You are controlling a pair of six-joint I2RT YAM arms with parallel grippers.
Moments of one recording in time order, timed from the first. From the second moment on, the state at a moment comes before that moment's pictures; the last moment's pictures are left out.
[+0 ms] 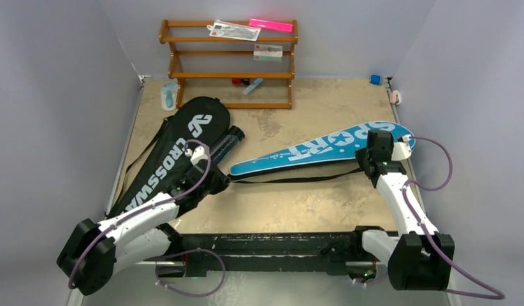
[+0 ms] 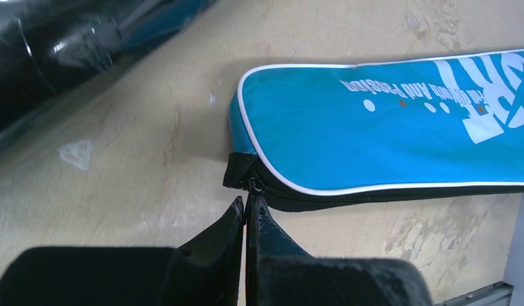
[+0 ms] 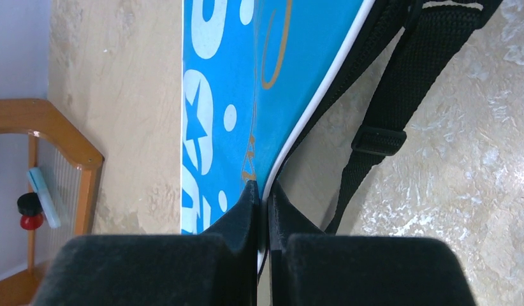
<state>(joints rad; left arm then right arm) -0.70 0.99 0.43 -0.16 -0.29 -0.98 -0.03 1.04 0.68 -0.44 0.31 1.12</state>
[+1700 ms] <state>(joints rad) -0.02 1.43 0.19 1.05 -0.35 -0.07 -0.05 1.57 0.20 1.12 -0.01 0.02</state>
